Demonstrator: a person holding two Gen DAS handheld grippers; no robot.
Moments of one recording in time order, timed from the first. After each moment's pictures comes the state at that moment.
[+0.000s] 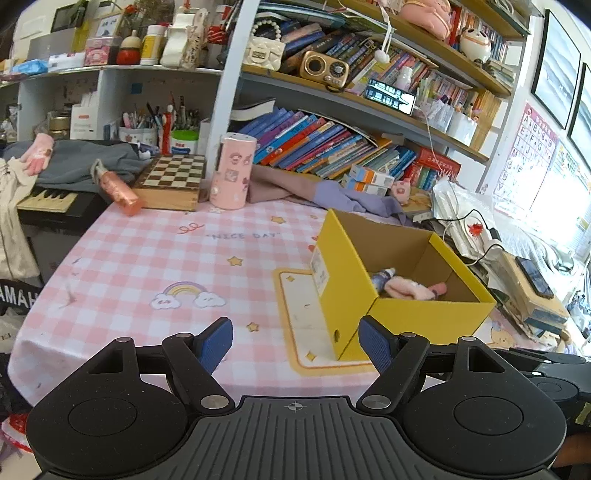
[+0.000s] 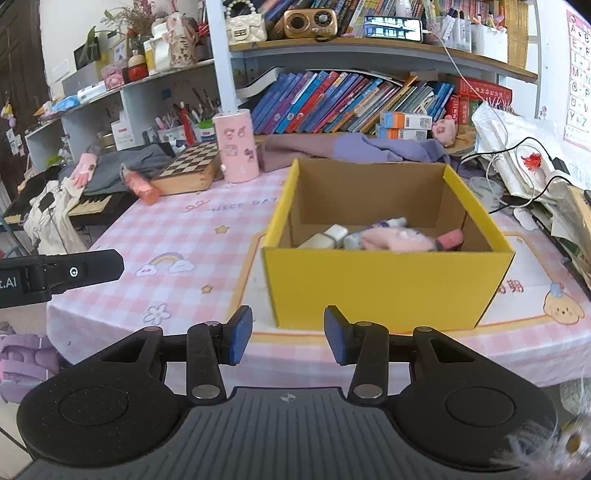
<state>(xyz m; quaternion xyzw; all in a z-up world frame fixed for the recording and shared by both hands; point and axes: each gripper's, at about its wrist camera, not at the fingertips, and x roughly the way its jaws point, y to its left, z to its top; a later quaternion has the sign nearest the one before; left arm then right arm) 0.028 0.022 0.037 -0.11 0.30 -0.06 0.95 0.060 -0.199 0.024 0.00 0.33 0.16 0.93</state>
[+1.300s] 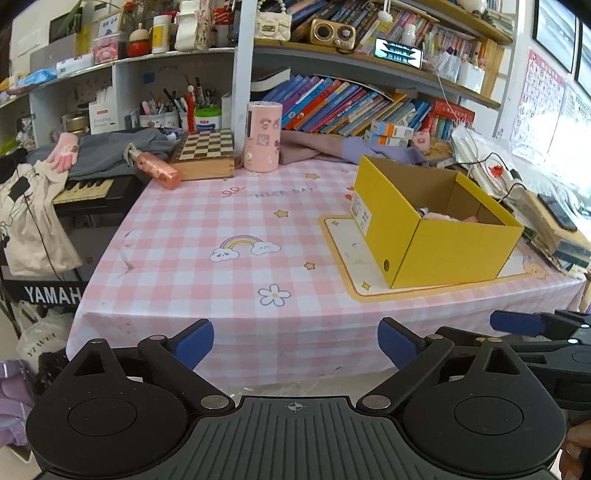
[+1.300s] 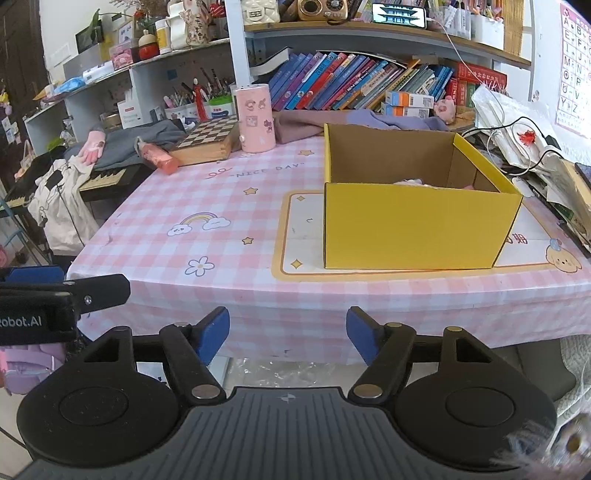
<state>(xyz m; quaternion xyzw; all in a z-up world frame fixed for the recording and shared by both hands) -0.015 0.050 0.020 -0.03 0.35 -0.04 0.94 -0.004 -0.151 0.009 0.00 0.35 0.14 0.92</state>
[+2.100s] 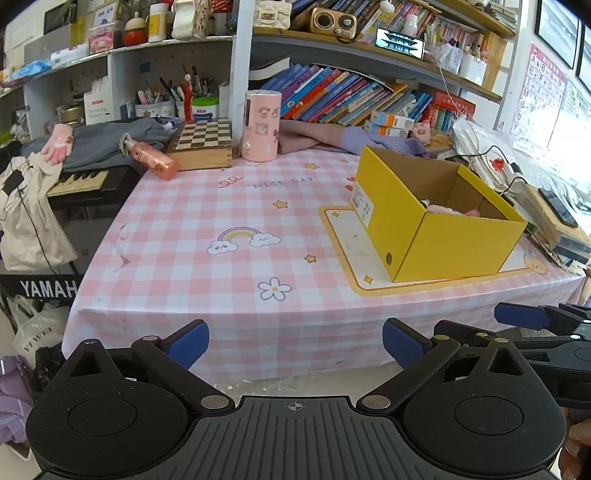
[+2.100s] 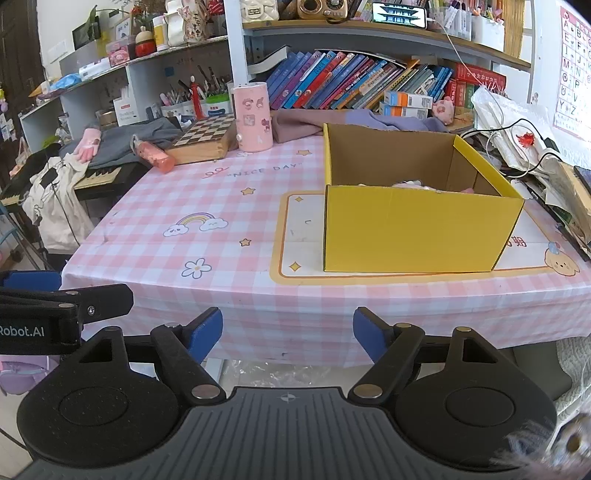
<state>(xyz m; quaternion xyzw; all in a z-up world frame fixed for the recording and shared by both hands) -0.005 0.056 0.016 -0.04 0.36 -0.05 0.93 0.004 -0.148 0.011 -0.01 0.36 0.13 0.93</state>
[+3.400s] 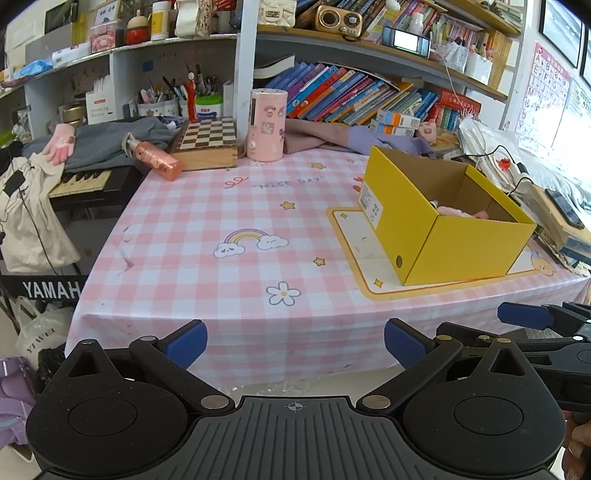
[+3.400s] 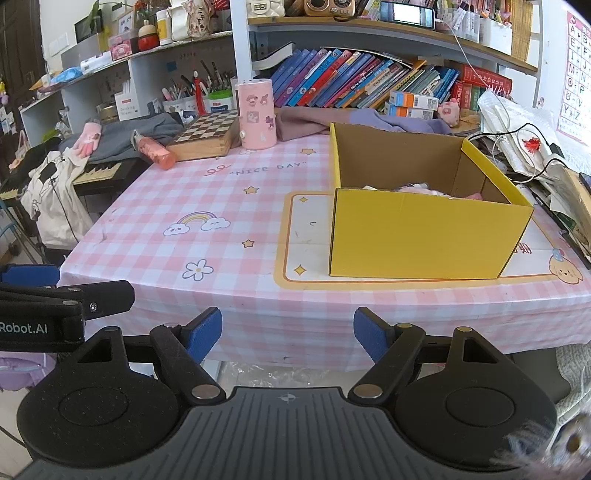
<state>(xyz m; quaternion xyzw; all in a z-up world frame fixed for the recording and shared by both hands) 0.006 0.064 0.013 -0.04 0.37 -0.04 0.93 0.012 -0.138 0.008 -0.01 0.36 0.13 0.92</state>
